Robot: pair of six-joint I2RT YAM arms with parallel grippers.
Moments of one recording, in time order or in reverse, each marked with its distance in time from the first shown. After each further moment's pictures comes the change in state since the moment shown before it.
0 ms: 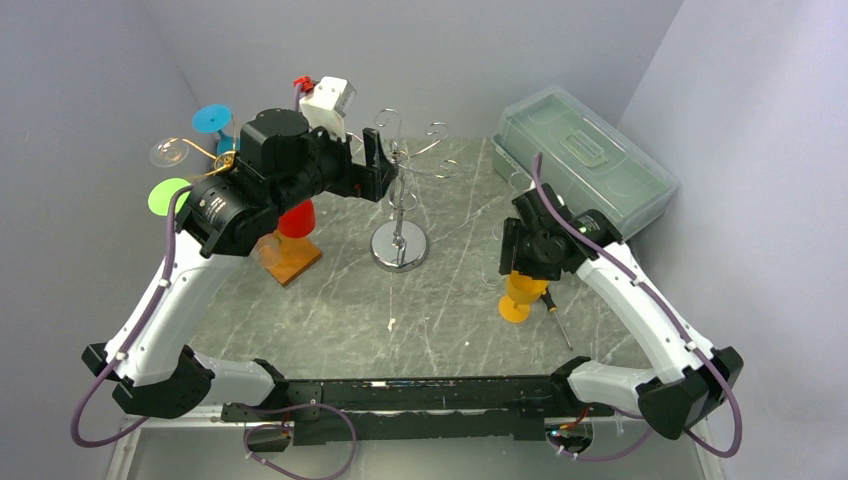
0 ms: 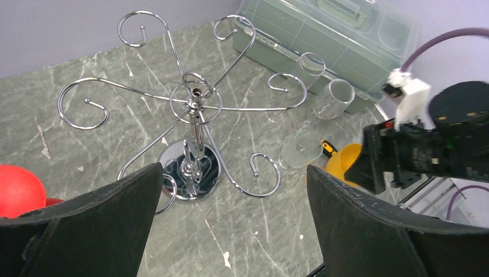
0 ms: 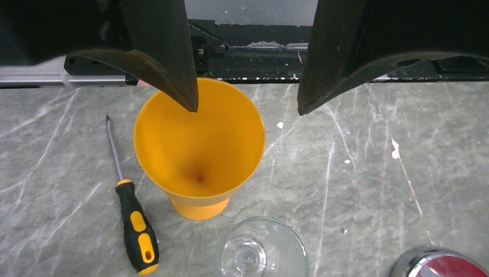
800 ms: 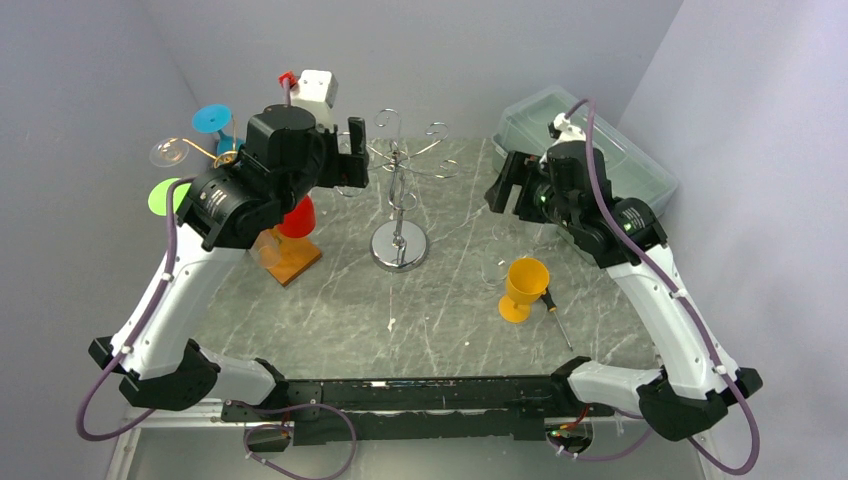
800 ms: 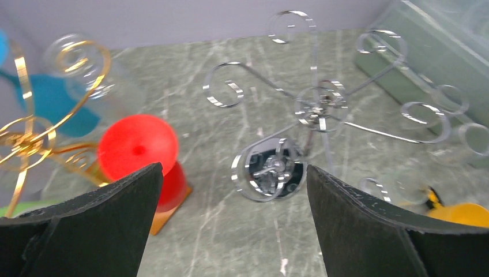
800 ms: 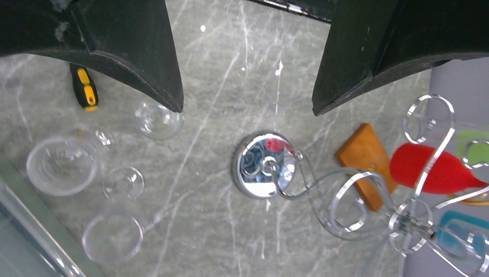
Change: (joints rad) left arm -0.001 0.043 0.093 -0.156 -0.390 -0.004; right arm 0.008 0.007 0.351 0.280 -0.012 -0.080
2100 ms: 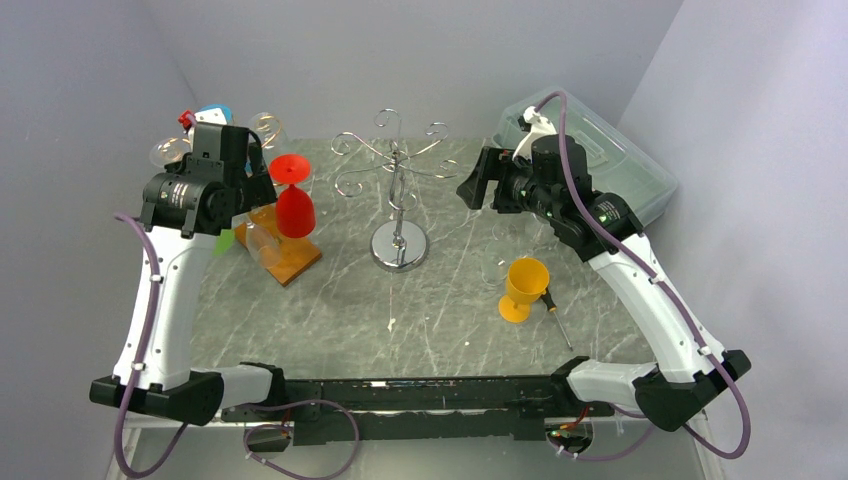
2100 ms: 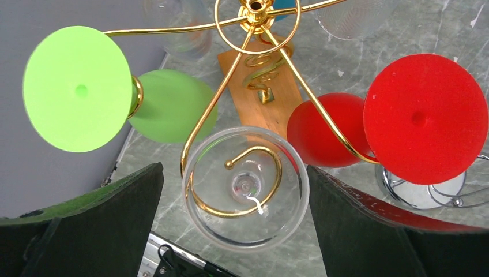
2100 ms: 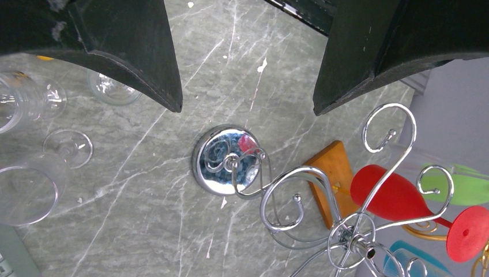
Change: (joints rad) left arm 0.501 -0.092 -0.214 -0.261 -0.050 -0.123; right arm 0.019 0.021 -0.083 0.173 -0.157 -0.062
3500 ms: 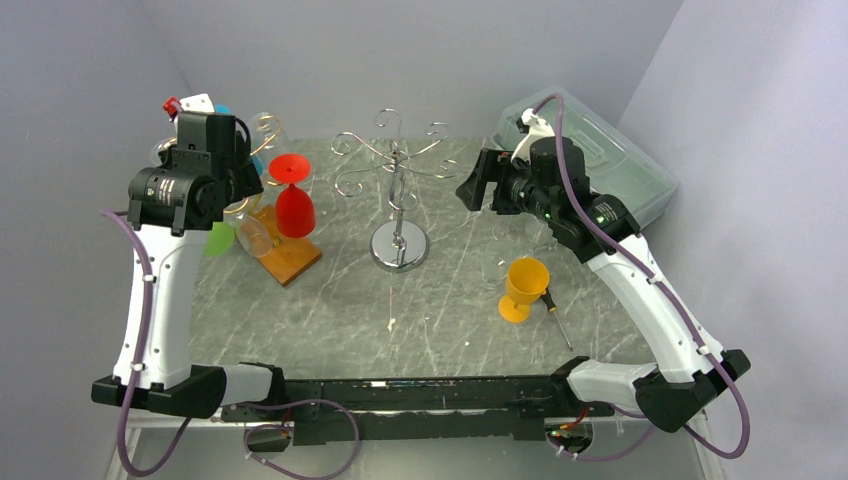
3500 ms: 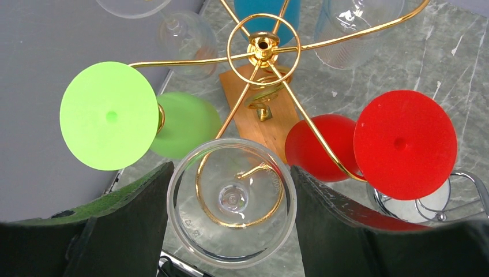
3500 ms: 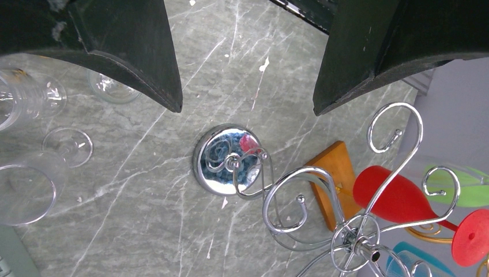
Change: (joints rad) left arm 0.041 0.032 0.102 0.002 0.013 0.031; right arm 0.000 -0.005 -0.029 0.023 -0.001 -0.008
